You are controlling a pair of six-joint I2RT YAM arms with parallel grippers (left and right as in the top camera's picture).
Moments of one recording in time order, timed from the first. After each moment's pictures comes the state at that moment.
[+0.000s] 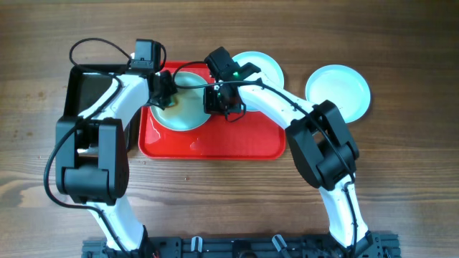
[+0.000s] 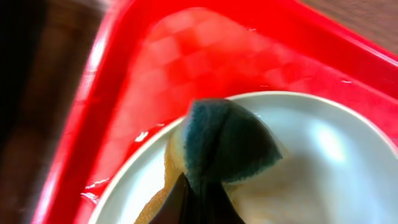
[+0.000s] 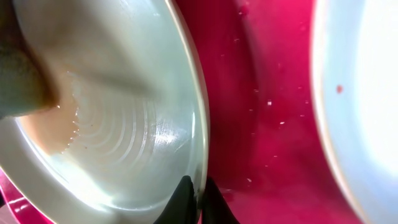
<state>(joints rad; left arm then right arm) -0.10 1.97 1.28 -0.49 0.01 -0.47 0.62 2.26 1.70 -0.71 -0.29 0.61</state>
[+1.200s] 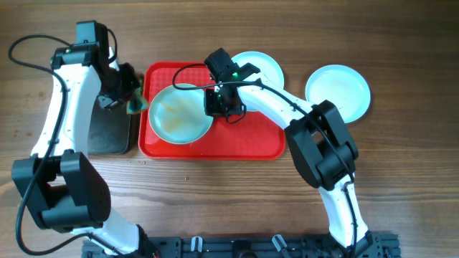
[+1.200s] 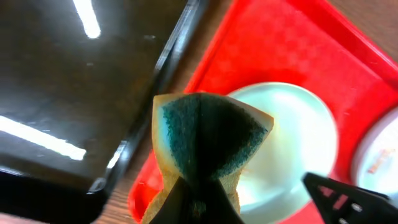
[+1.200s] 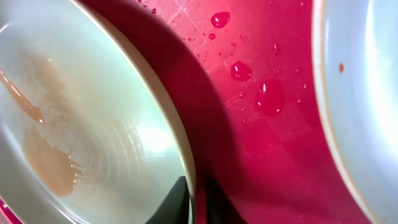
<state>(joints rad) 0.10 1.80 1.51 -1.07 0.10 -0.41 0.63 2.27 1.70 -0.73 -0.29 0.60</state>
